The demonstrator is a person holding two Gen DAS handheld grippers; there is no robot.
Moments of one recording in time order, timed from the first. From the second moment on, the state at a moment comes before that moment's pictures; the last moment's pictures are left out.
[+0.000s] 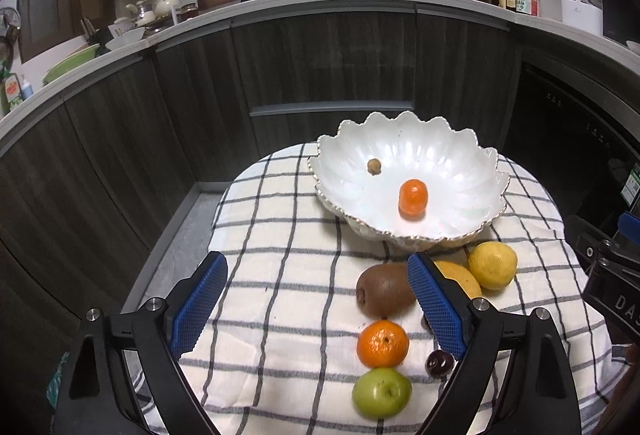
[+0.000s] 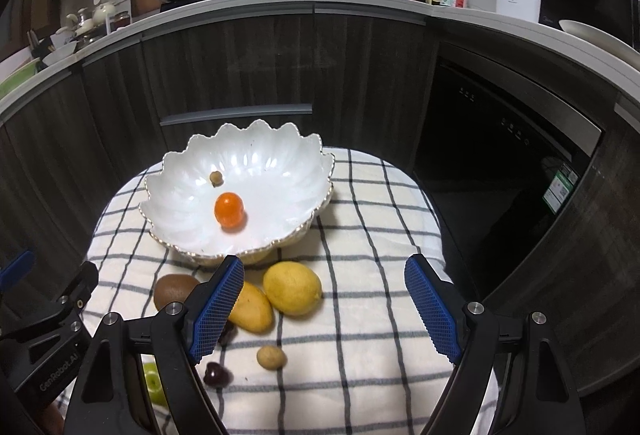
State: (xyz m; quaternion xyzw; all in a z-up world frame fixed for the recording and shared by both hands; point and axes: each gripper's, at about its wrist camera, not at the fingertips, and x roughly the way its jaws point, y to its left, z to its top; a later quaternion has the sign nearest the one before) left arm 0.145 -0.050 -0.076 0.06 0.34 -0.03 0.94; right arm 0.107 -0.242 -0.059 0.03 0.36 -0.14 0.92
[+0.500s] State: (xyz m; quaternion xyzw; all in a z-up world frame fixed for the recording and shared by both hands) left arm 0.128 -0.050 -0.103 0.07 0.36 -0.05 0.93; right arm 0.081 -0.238 -0.085 0.04 0.38 -0.13 0.92
